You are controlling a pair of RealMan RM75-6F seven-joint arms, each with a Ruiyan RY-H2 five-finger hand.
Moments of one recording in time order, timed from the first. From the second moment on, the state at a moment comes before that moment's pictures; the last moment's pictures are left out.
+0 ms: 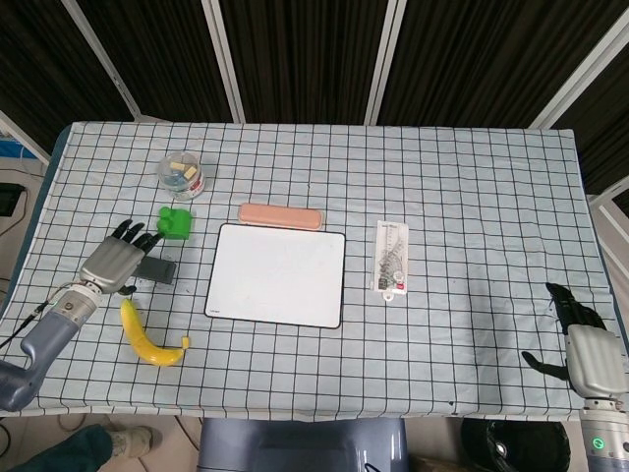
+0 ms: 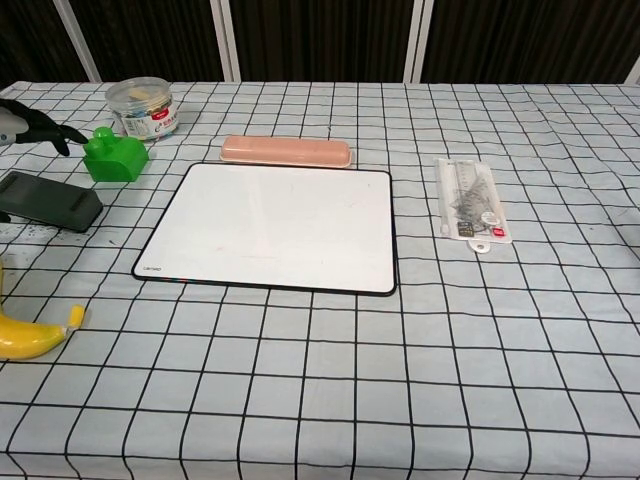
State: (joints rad) left arm -0.70 -1.27 0.05 -1.24 1.34 0.86 0.18; right arm 0.05 -1.13 0.10 -1.71 -1.39 1.46 -0.03
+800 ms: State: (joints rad) left arm -0.38 -0.93 0.09 -1.77 1.45 1.40 0.32; right arm 0.05 -1.13 0.10 -1.71 -1.41 1.48 -0.03
